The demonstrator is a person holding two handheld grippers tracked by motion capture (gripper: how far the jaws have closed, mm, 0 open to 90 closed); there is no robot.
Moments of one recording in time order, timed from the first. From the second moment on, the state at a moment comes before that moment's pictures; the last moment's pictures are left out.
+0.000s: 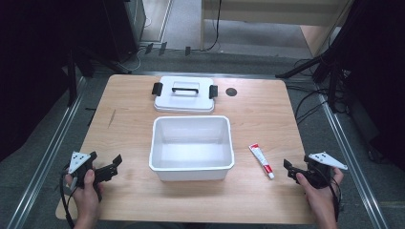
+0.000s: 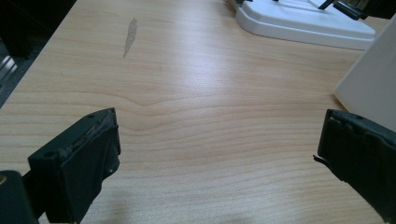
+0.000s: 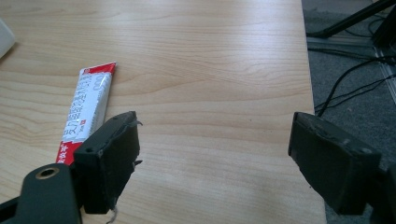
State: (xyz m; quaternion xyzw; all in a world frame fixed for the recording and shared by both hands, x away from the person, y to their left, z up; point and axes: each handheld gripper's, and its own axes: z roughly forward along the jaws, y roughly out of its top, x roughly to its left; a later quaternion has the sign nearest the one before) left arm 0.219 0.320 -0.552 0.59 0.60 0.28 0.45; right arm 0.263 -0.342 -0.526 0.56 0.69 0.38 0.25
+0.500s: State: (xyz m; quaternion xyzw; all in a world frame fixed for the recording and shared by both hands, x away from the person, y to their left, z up) left arm 0.218 0.321 -0.552 0.59 0.61 0.28 0.46; right arm 0.287 -0.314 -0.490 0.53 0.80 0.23 0.18
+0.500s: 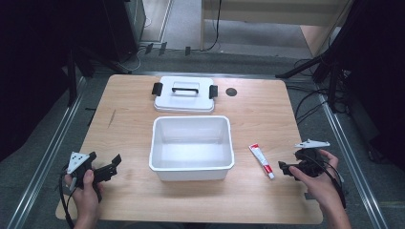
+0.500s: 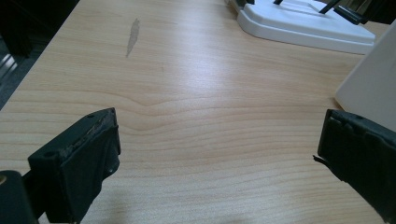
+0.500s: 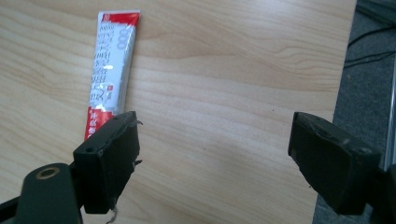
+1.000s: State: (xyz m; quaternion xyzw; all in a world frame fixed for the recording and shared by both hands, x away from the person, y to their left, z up) left arm 0.219 0.323 -0.552 0.58 0.61 0.28 0.46; right arm 0.304 -0.297 -0.480 0.51 0.85 0.13 0.09
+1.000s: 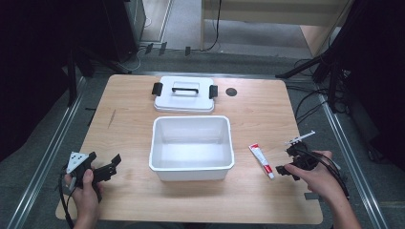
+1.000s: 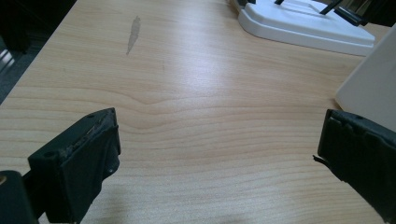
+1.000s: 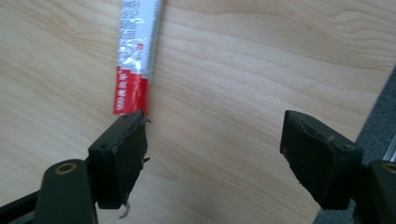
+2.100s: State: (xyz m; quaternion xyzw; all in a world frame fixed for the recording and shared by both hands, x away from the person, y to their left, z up) left arm 0.220 0.325 -0.553 0.59 0.61 0.26 0.46; right arm 0.333 -0.242 -0.491 0.49 0.87 0.05 0.00
